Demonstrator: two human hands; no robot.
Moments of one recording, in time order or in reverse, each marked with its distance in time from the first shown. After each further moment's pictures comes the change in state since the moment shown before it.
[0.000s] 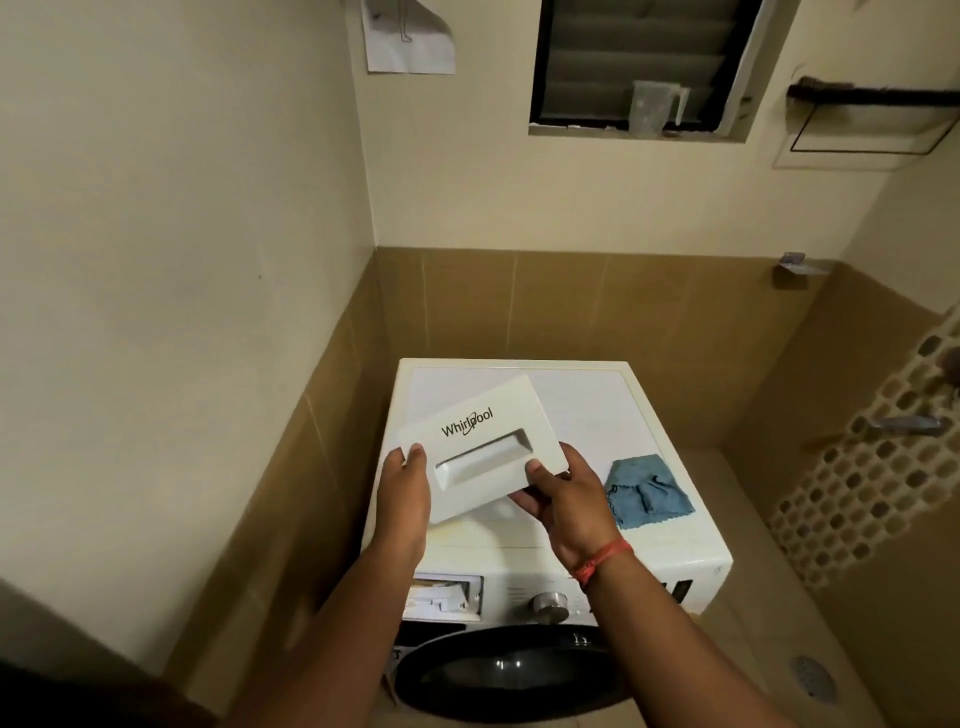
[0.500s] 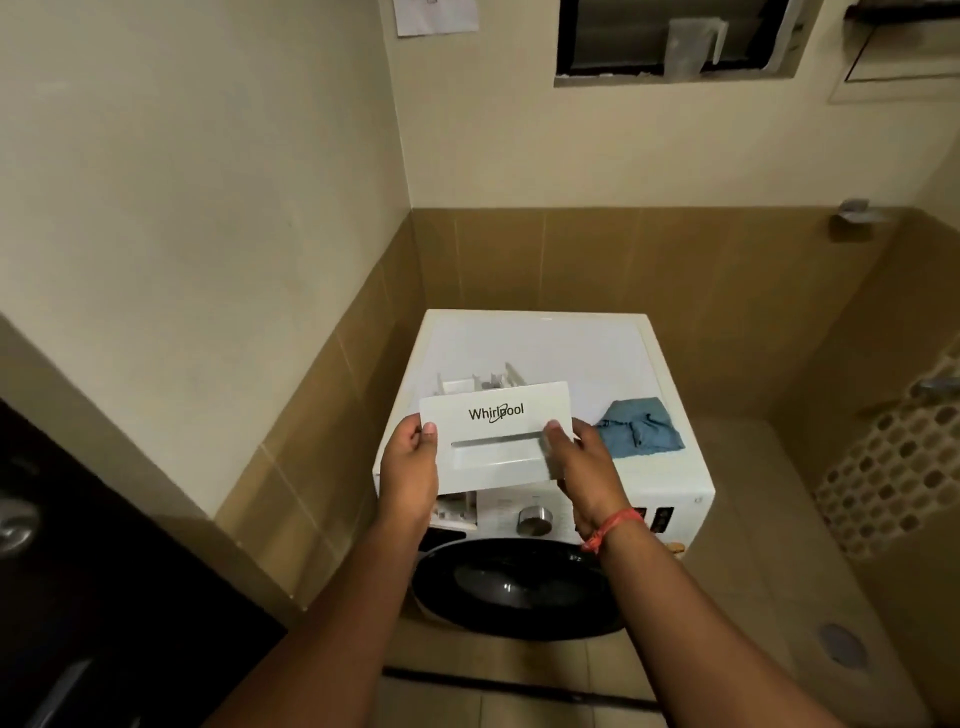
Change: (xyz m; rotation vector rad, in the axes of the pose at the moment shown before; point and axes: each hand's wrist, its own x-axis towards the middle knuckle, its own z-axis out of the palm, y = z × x) left_hand -0.119 -0.042 0.004 0.146 0.050 0.243; right_hand -0.070 -0.002 -0.072 -0.372 0.062 0.014
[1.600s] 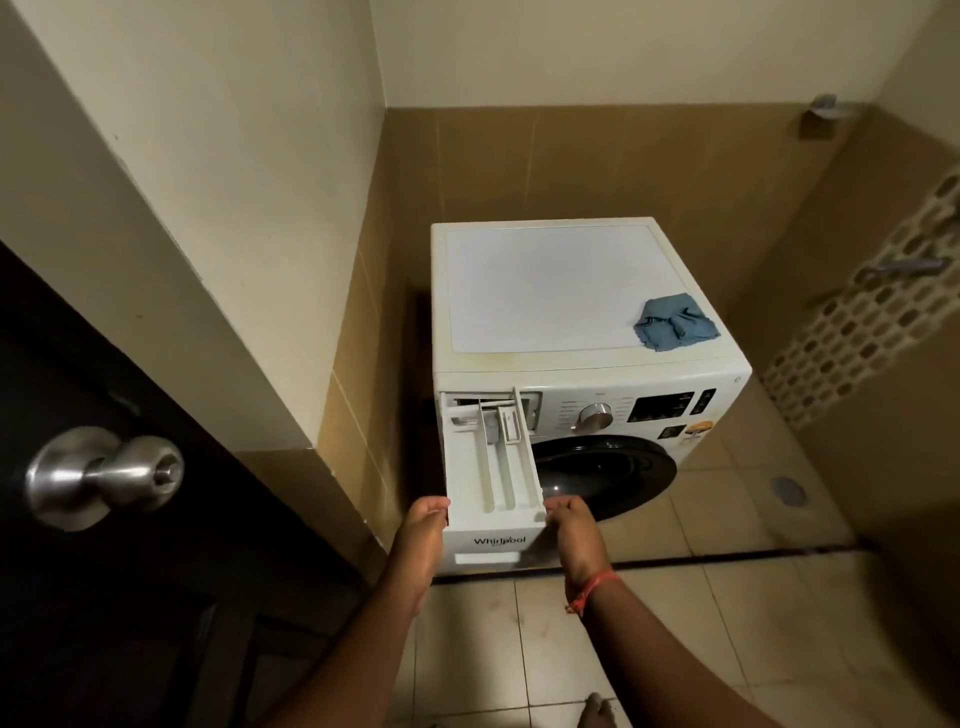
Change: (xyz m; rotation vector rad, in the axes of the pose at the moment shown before) left_hand -0.039 -0.153 -0.203 0.182 -0.319 -0.506; right_hand -0.144 0.149 0.159 0.014 0.315 0.425
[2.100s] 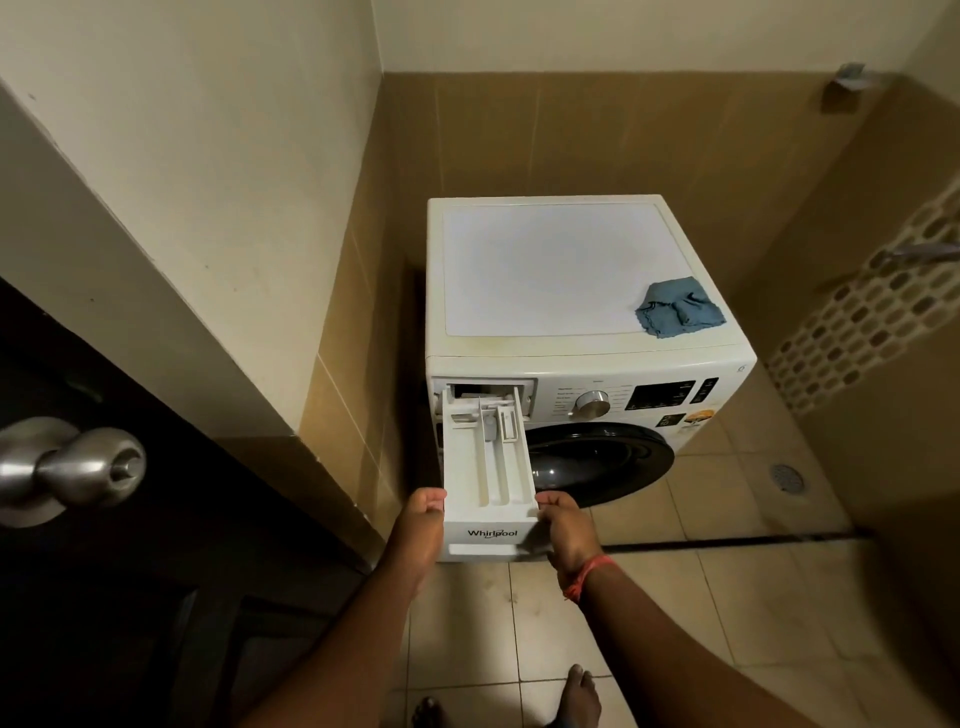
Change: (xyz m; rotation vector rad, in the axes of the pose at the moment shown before) left_hand 0.020 -0.010 0.019 0.102 0.034 -0.005; right_hand 0.023 0.006 -0.004 0.038 -0.078 0.157
